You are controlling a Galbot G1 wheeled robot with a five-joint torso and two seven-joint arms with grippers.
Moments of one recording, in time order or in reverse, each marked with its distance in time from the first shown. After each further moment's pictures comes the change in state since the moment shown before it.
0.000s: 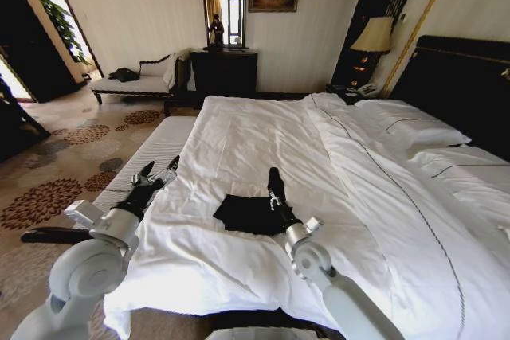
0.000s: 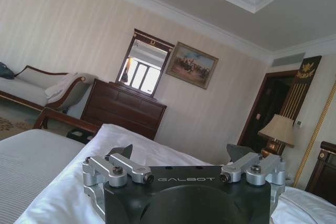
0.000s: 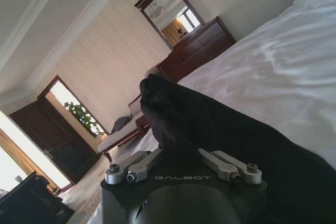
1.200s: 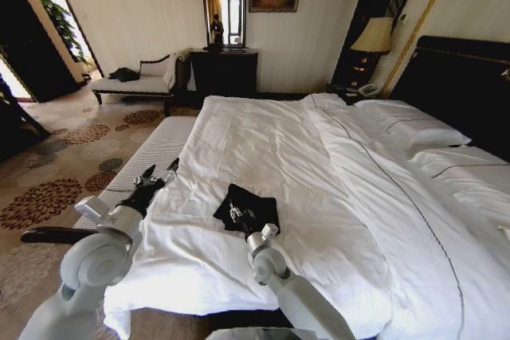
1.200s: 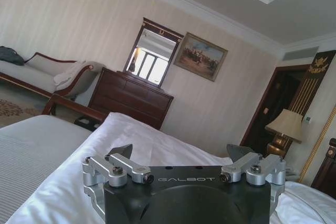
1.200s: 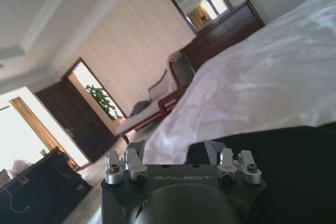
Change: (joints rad) left arm -0.029 -0.020 0.024 0.031 -0.013 0.035 -0.030; right arm 0.056 0.176 -0.157 -0.144 -0.198 0.046 -0.008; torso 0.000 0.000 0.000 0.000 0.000
